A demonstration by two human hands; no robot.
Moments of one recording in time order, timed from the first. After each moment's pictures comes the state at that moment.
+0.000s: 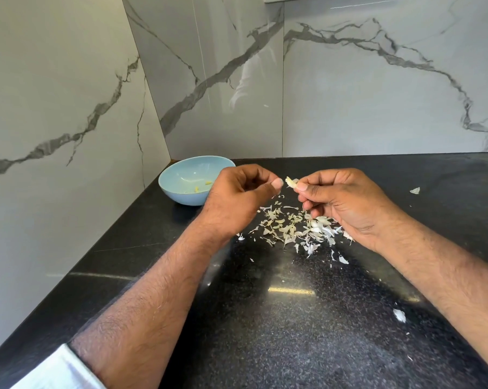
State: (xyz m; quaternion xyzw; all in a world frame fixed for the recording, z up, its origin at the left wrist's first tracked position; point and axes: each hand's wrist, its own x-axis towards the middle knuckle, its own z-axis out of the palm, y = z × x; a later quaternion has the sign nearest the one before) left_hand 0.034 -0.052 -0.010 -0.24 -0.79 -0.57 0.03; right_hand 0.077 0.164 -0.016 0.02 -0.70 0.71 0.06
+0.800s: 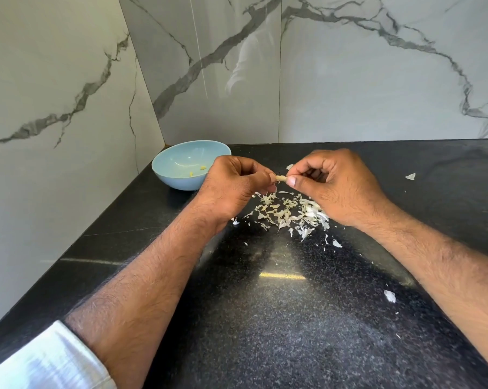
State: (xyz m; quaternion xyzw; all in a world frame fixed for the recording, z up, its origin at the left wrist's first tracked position) left_hand 0.032 -0.048 -0.016 -0.20 -0.78 -0.59 -0.02; right_hand 0.077 0.162 -0.020 0.12 -0.88 0.37 0.26
